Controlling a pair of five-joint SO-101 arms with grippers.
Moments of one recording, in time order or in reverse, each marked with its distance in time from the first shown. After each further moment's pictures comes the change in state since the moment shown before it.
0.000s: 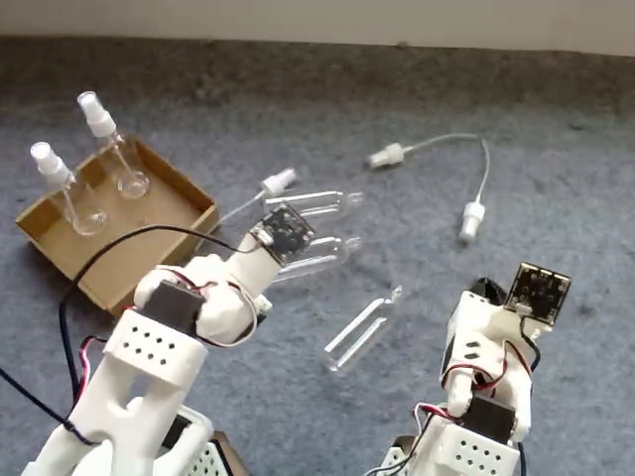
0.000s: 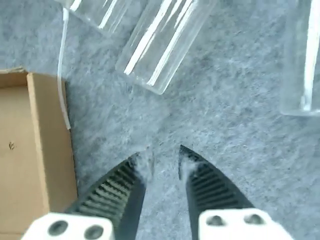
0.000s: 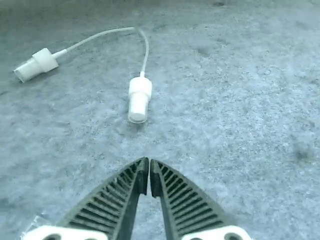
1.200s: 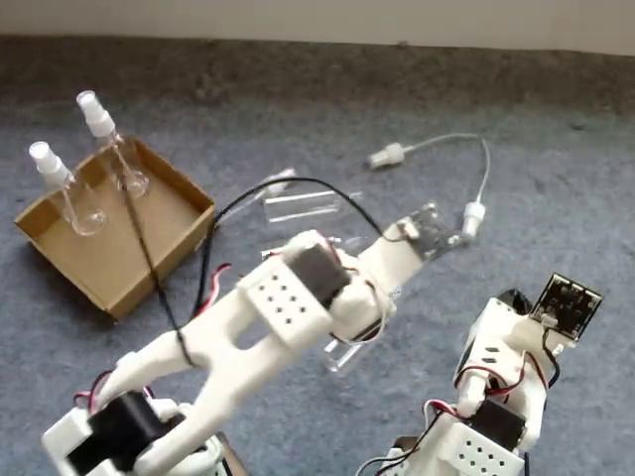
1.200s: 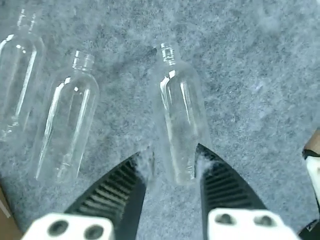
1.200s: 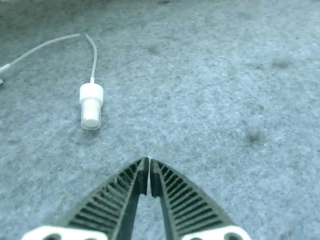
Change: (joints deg) left arm 27.9 34.6 -35.1 5.7 16.9; right arm 8.4 0.0 0.0 0.0 0.0
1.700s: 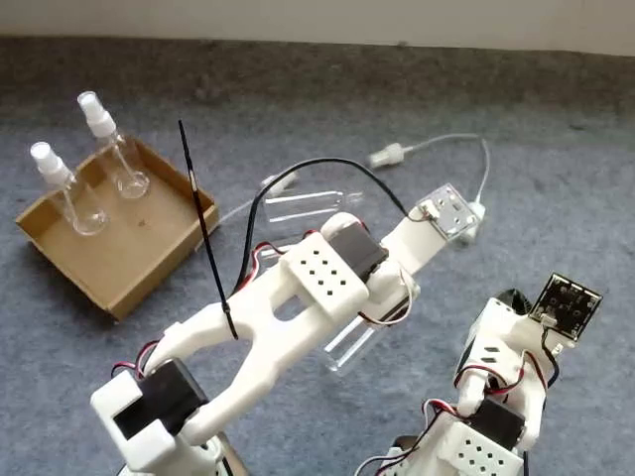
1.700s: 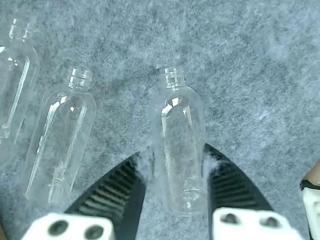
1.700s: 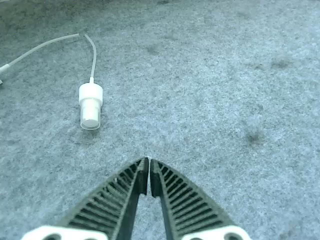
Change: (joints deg) left arm 0.2 14.2 -12.0 0.4 4.1; right arm 0.1 0.0 0.0 0.0 0.0
